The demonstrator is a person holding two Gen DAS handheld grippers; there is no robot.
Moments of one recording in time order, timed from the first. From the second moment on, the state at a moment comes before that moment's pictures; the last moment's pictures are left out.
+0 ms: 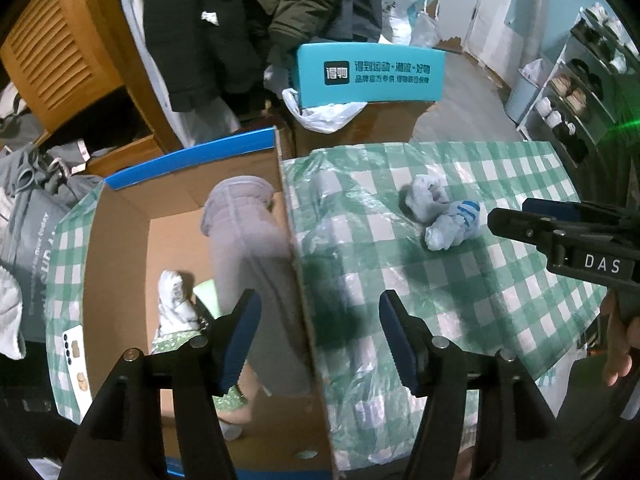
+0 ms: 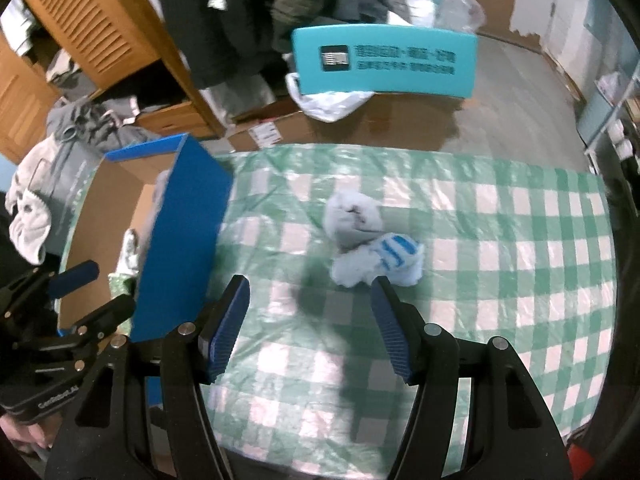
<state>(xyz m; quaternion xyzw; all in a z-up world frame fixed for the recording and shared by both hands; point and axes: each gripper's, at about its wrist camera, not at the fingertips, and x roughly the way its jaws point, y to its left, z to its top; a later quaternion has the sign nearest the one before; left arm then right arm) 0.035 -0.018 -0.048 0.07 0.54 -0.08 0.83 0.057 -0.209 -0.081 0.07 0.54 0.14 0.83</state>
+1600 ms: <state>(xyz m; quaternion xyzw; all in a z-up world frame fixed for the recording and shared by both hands) 0.094 -0.100 -0.121 0.09 0.60 -0.11 0.79 0.104 -0.283 -0.197 0.04 0.62 0.04 0.78</state>
